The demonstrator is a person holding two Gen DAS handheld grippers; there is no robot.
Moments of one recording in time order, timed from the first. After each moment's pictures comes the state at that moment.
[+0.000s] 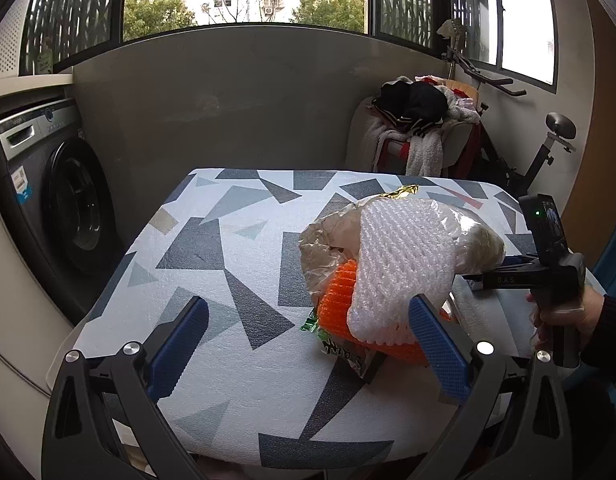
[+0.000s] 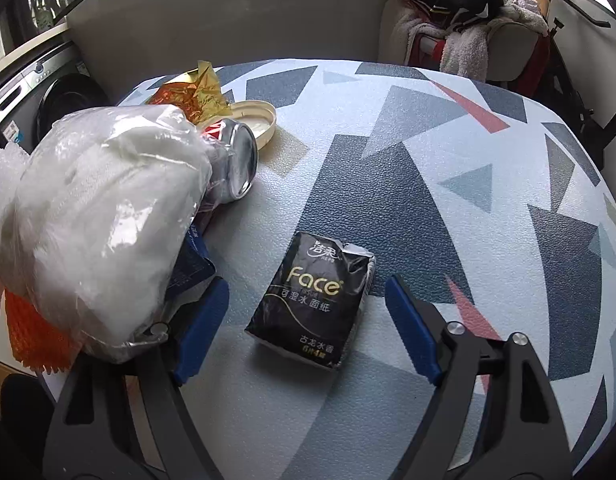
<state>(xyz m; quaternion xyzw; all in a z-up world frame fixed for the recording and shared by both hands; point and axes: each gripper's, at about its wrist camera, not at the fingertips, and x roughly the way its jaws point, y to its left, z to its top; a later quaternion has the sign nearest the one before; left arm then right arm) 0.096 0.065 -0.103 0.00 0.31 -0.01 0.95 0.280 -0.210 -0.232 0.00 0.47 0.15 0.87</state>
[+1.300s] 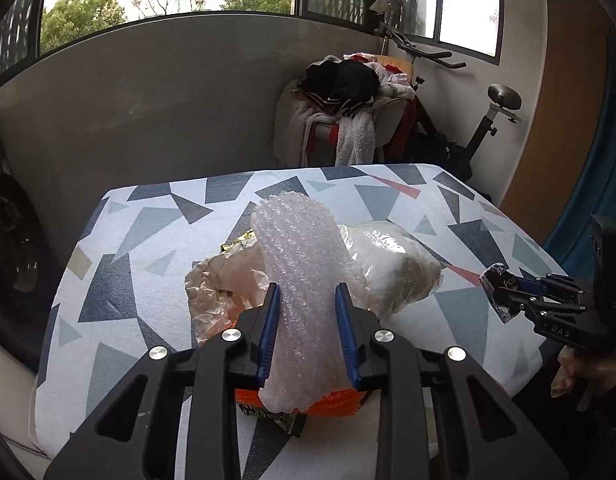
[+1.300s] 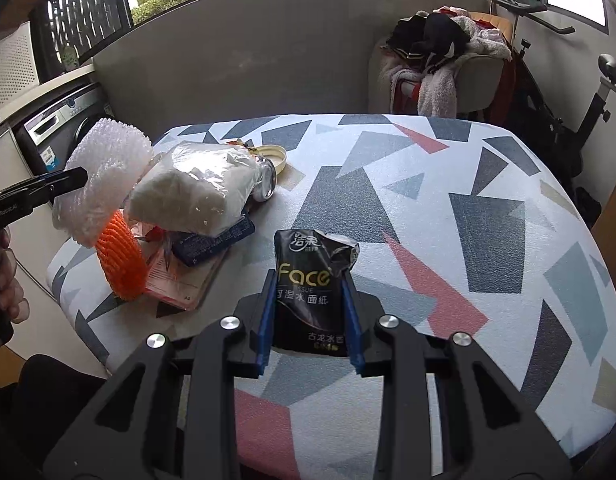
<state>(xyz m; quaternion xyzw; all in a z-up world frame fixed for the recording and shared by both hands) 0.158 0.006 -0.087 0.03 0.33 -0.13 0.93 0.152 -0.265 -0.162 0.03 0.38 0.15 0.91</state>
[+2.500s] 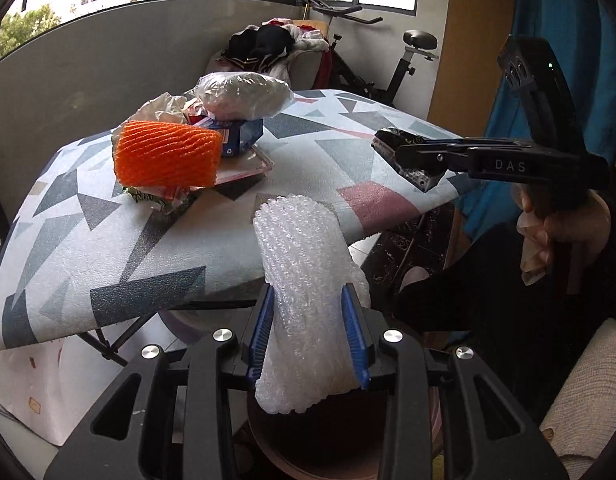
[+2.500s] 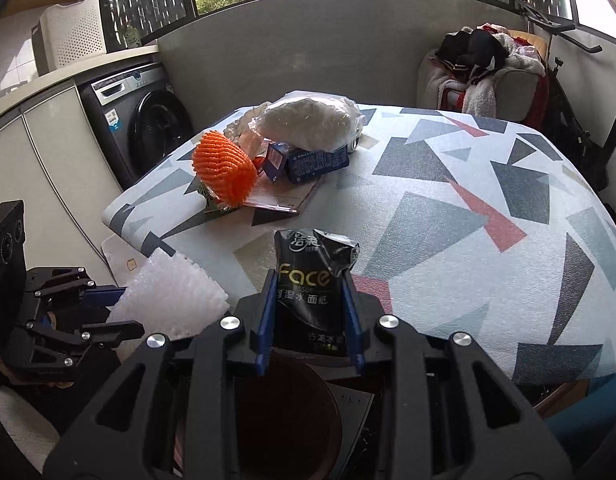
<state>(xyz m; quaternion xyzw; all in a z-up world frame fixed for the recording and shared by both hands) -0.043 -0.027 -0.194 0.07 0.36 -0.24 0.90 0.023 -0.234 -0.182 0.02 0.36 0.23 0.90</state>
